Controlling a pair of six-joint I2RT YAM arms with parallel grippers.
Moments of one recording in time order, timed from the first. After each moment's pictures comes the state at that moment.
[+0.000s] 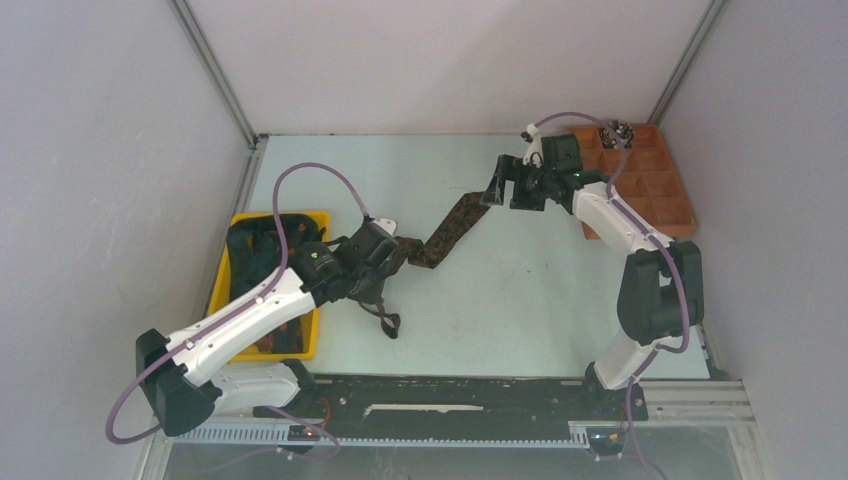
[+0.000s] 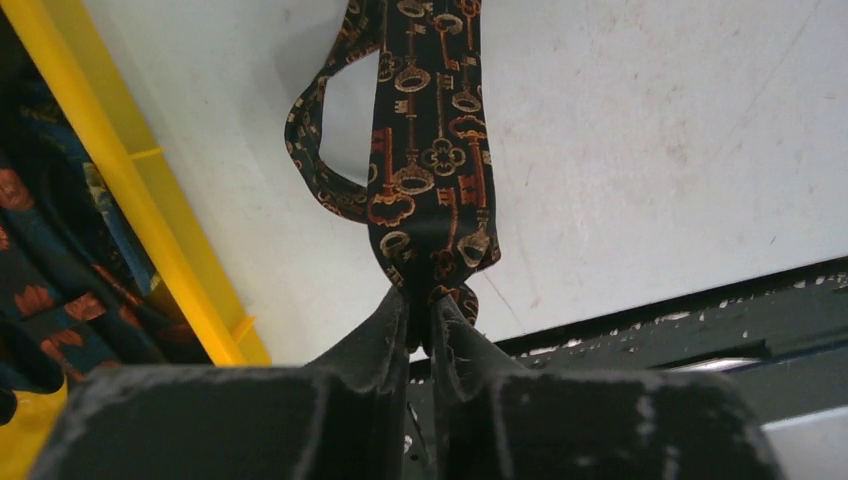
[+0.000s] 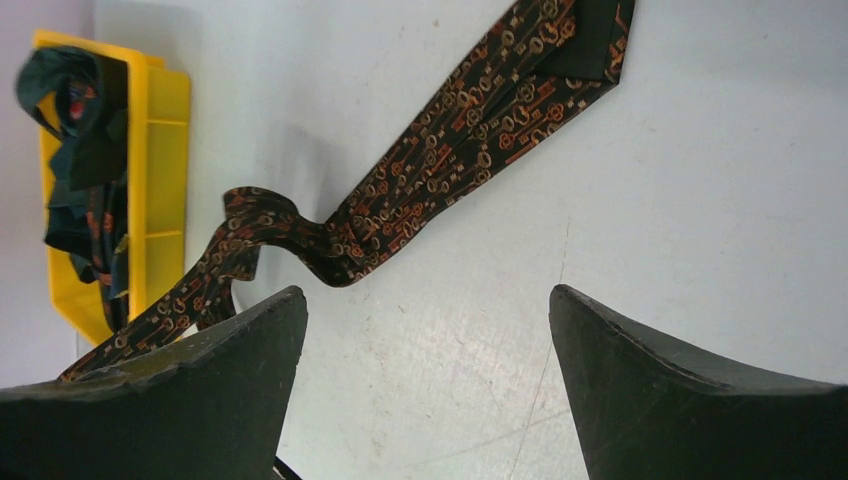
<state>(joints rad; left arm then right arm) -0.84 1.16 1.07 -1.00 -0.27 -0.49 0.24 1.69 1.33 -0.40 -0.46 0.37</state>
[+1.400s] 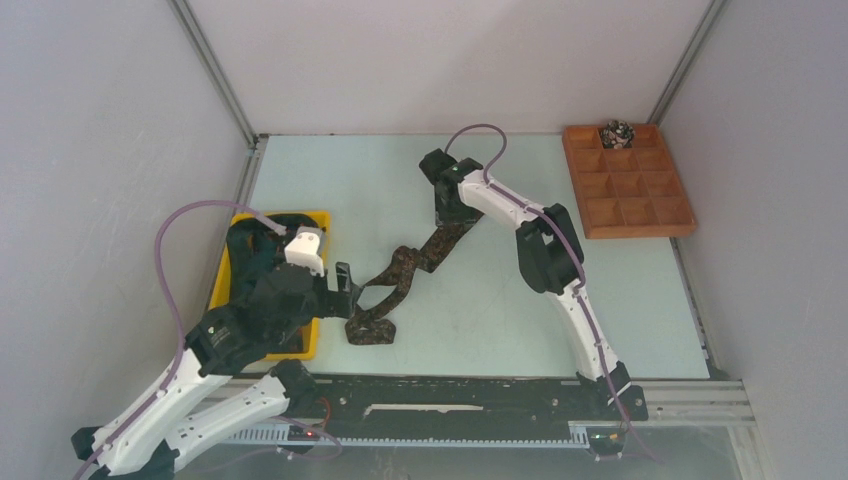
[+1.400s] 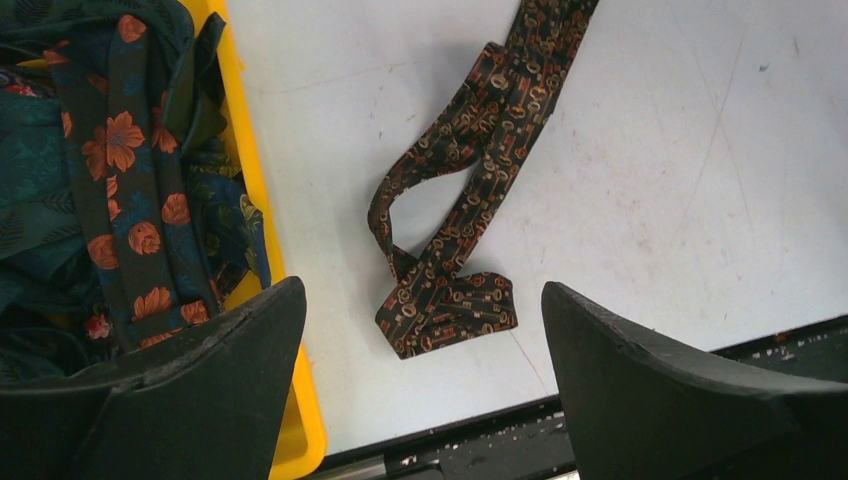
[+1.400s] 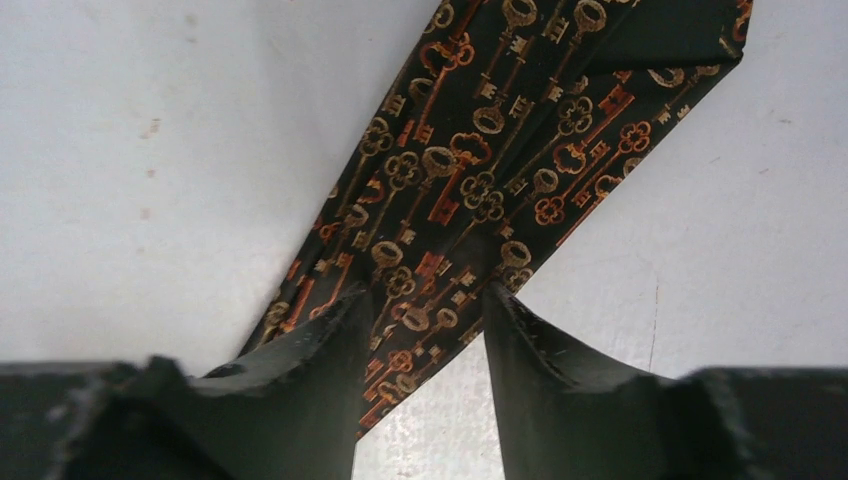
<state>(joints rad) -0.84 0.53 0.86 -0.92 -0.46 -0.44 0.63 2.44 2.13 -0.97 0.27 0.59</state>
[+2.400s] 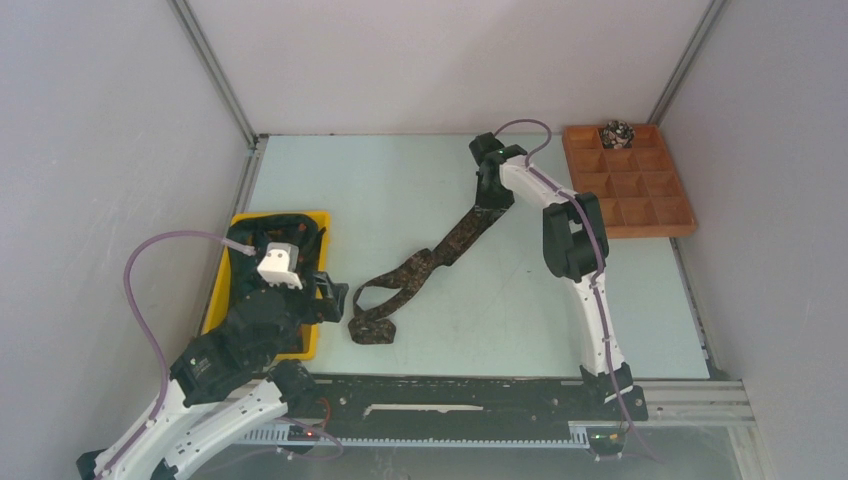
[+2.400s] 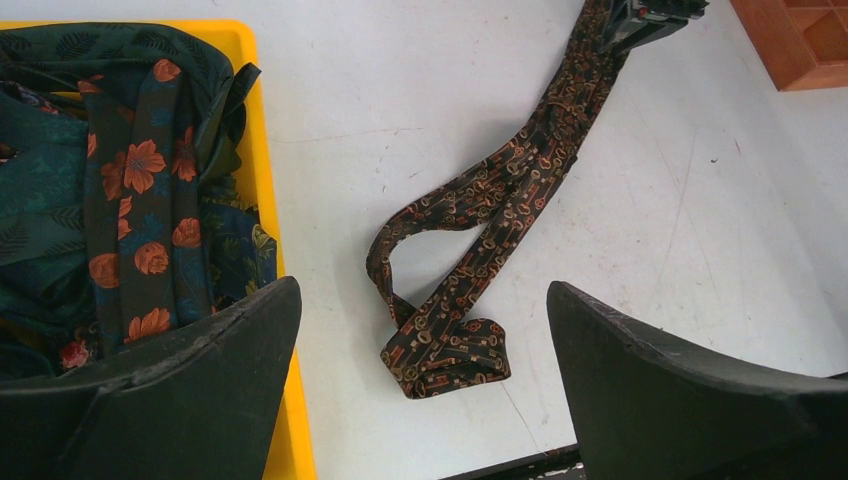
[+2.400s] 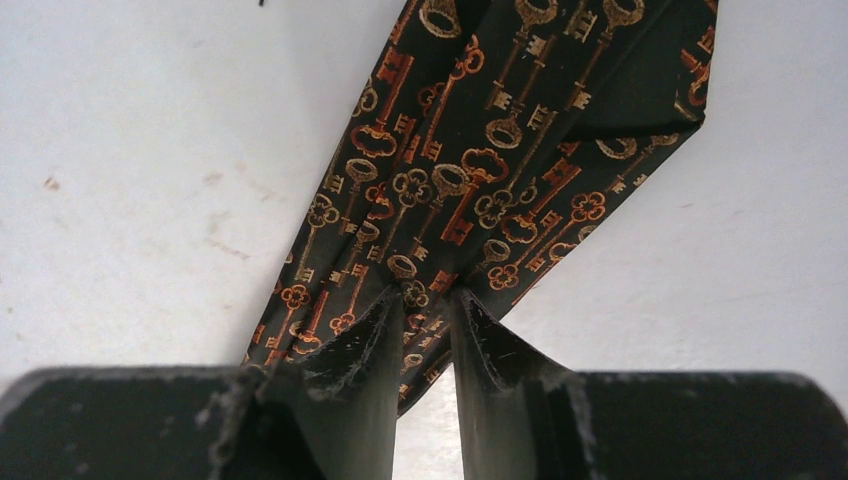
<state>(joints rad) -0.84 0.34 0.76 -0.84 -0.52 -0.44 0.38 2.41 2.05 -0.90 0.10 0.51</state>
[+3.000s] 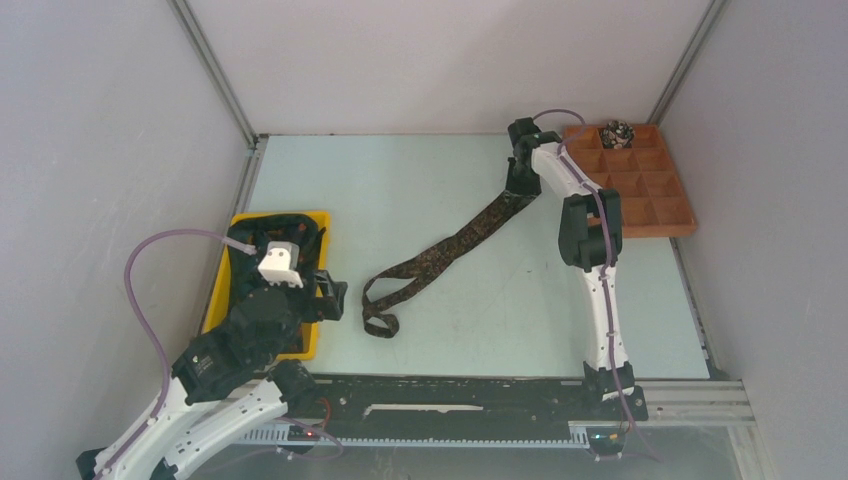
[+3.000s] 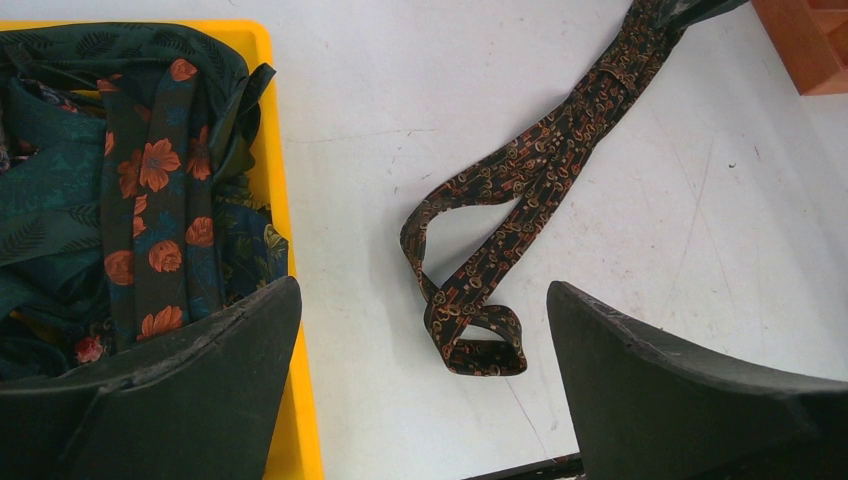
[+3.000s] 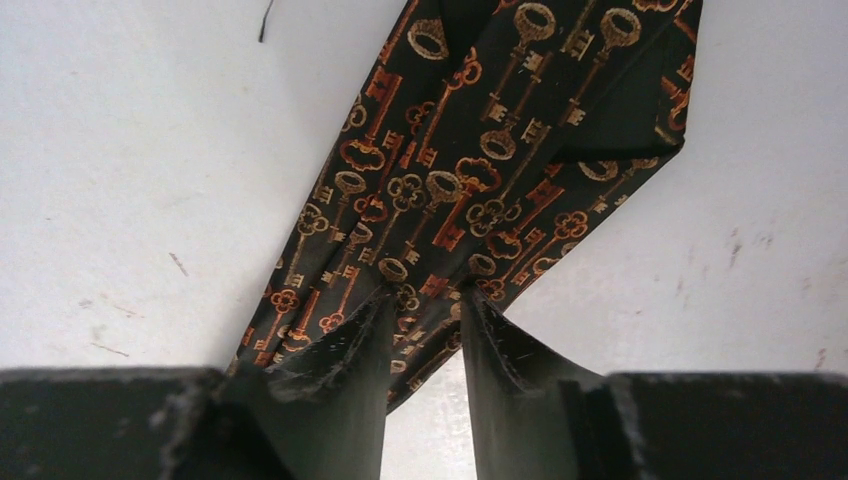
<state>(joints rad) -0.84 0.35 0.76 -0.84 -0.55 -0.44 0.22 2.47 2.19 -0.96 0.05 0.41</state>
